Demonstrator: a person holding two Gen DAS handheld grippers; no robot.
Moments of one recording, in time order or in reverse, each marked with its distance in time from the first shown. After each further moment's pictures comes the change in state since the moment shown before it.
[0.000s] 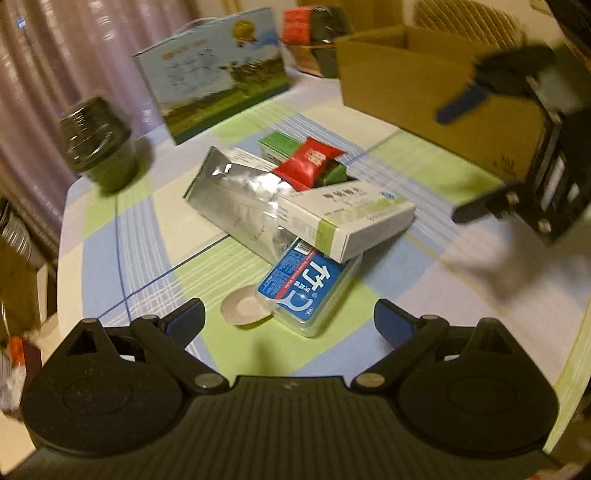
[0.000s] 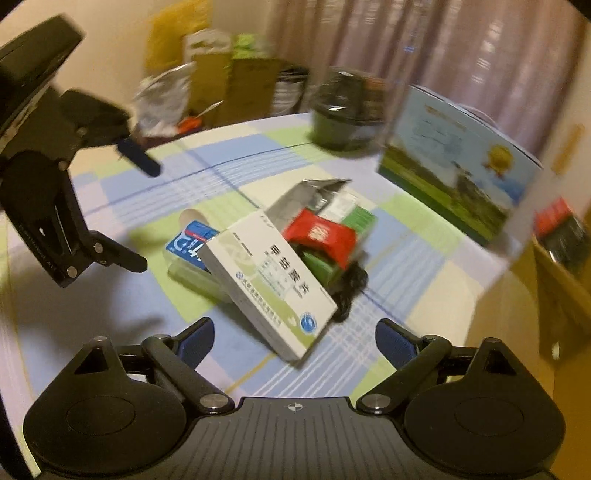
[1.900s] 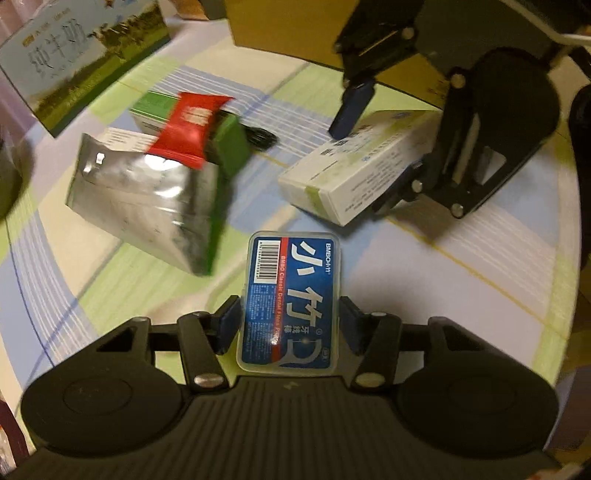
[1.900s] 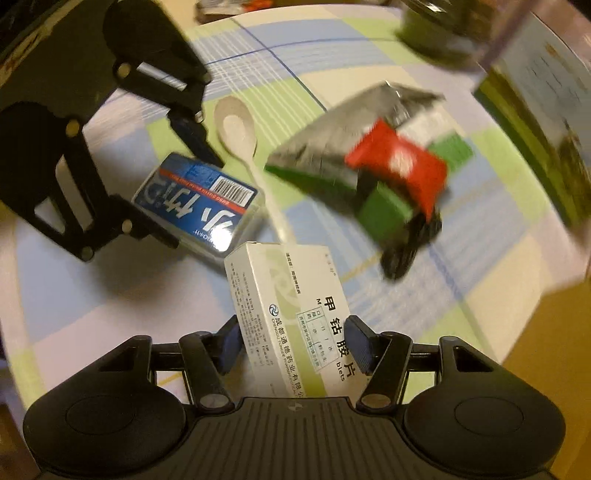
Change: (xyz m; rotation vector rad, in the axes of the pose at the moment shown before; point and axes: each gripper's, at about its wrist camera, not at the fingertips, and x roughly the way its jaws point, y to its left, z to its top) left arm 0.055 -0.022 0.023 0.210 0.217 -0.279; right arm 0.071 -0.011 0.014 -0.129 0.420 0.187
